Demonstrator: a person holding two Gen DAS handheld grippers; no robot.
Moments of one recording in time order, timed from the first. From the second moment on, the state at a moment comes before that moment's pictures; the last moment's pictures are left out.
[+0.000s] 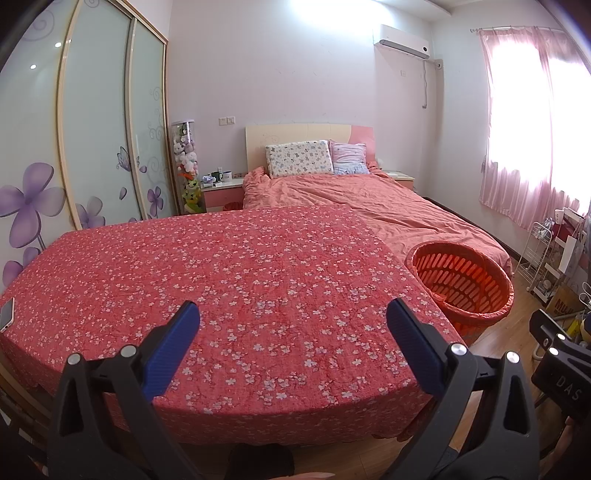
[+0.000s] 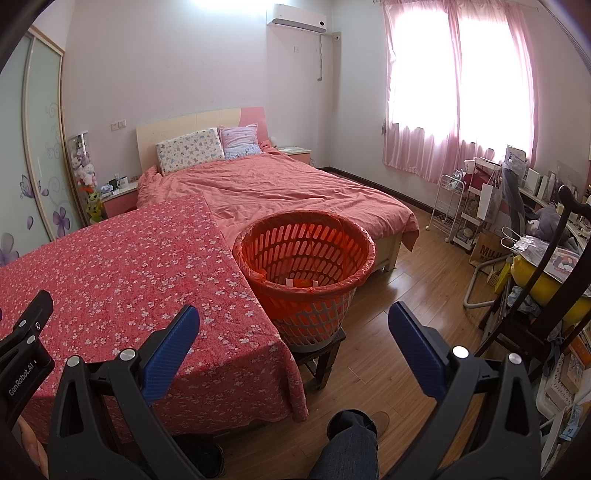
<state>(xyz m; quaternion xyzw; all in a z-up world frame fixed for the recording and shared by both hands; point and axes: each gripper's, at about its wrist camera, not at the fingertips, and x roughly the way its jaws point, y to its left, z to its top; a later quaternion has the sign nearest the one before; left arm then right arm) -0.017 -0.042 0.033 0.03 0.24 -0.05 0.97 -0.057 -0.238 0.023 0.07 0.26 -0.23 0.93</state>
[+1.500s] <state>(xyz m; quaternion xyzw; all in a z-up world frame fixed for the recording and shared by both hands) -0.017 -0.046 0.026 0.03 0.24 -0.05 0.97 -0.056 -0.240 0.024 0.07 0.26 -0.23 0.93</state>
